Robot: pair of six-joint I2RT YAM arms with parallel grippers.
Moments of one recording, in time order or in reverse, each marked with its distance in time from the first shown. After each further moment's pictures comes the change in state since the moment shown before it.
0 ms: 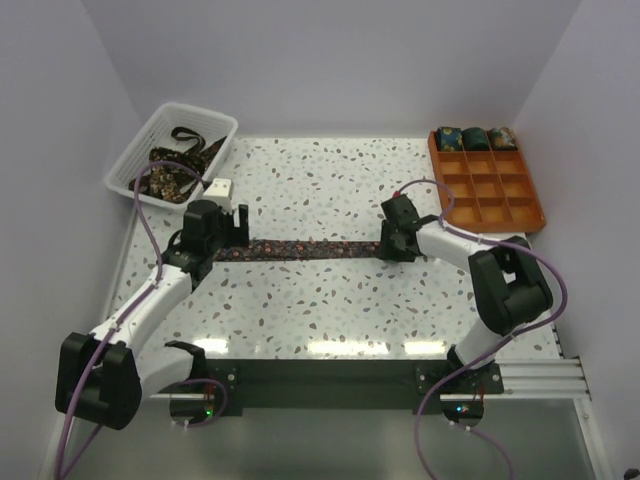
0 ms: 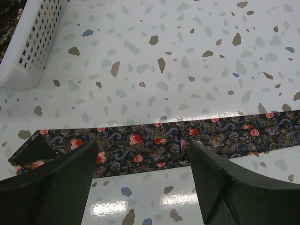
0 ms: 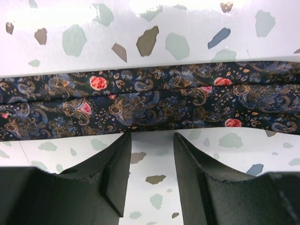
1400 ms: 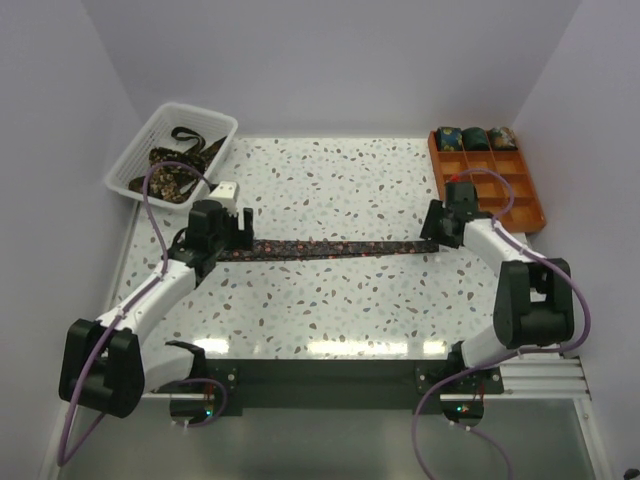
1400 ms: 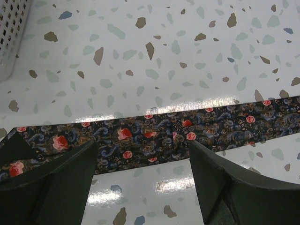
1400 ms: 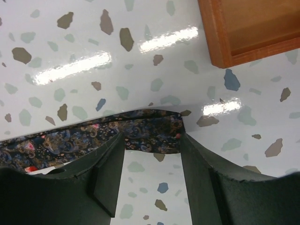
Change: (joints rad) left arm 0.000 0.061 0.000 0.000 0.050 -0.011; right arm -0.348 -0.131 -0.018 0.063 -0.088 -0.135
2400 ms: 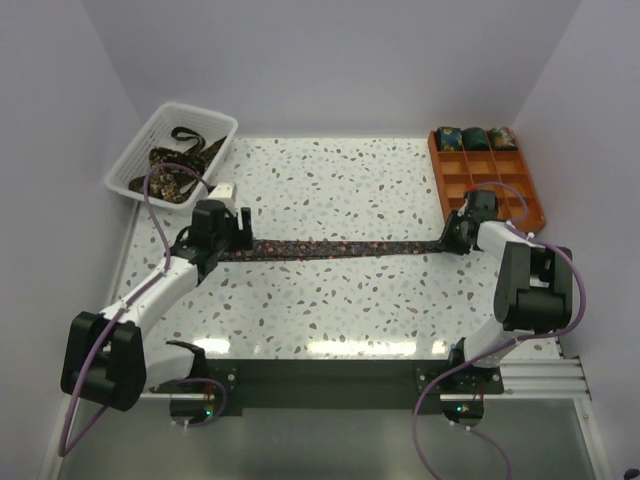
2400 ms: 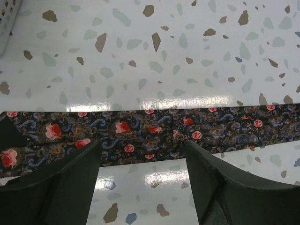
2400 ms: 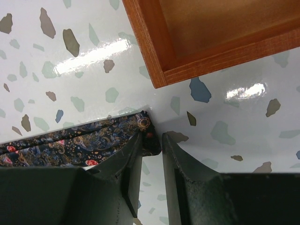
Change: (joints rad) left arm -0.006 0.035 0.010 -0.018 -0.007 -0.060; right arm -0.203 0.105 -0.055 0.084 -0.217 -0.055
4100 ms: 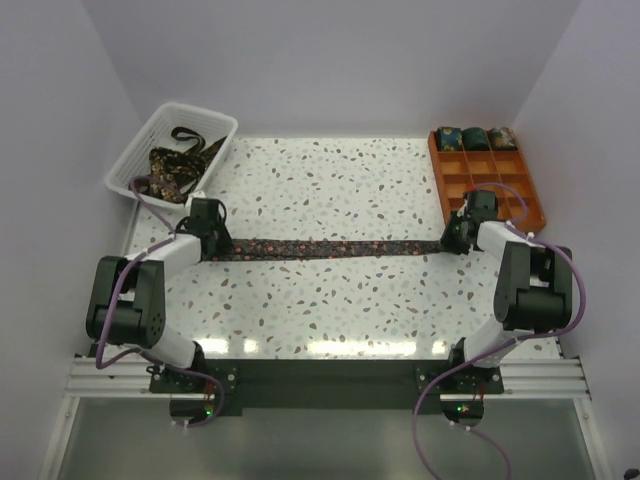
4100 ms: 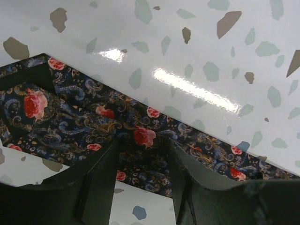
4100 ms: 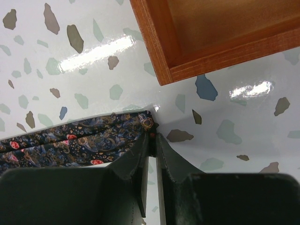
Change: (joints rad) left arm 0.156 0.325 0.074 -0.020 -0.164 -0.303; right arm 0.000 0.001 0.000 -0.005 -0.024 0.008
